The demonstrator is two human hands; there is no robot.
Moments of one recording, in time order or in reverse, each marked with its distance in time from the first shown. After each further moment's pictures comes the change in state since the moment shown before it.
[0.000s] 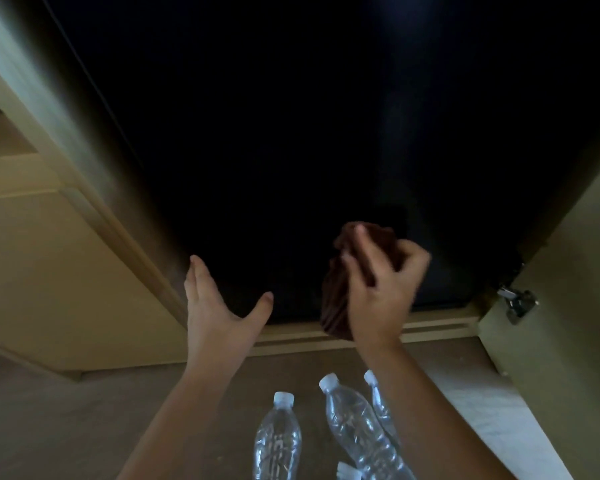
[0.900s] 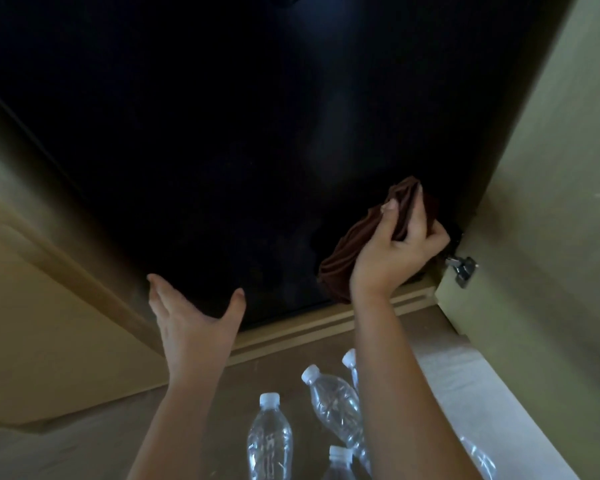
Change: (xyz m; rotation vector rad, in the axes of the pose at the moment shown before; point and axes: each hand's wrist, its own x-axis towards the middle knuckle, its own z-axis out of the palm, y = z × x) left_hand 0.002 0.015 0.005 0.026 0.001 -0.073; right_hand 0.055 -0.005 -0.013 0.136 0.581 0.337
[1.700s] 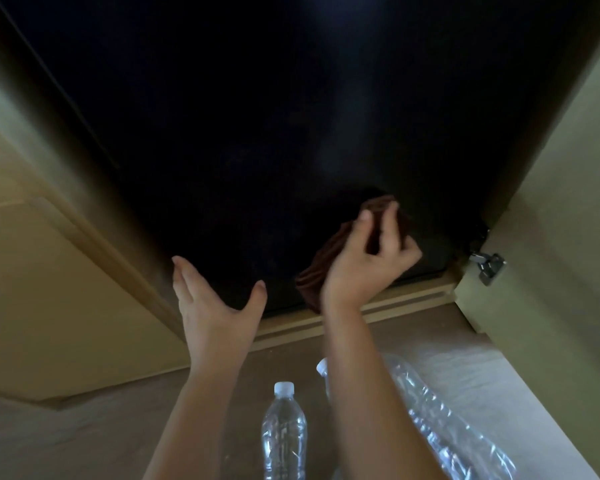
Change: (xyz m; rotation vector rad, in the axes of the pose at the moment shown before) left_hand 0.000 -0.009 -0.003 0.000 0.005 0.057; right_hand -0.065 -0.007 0.019 0.011 0.012 0.183
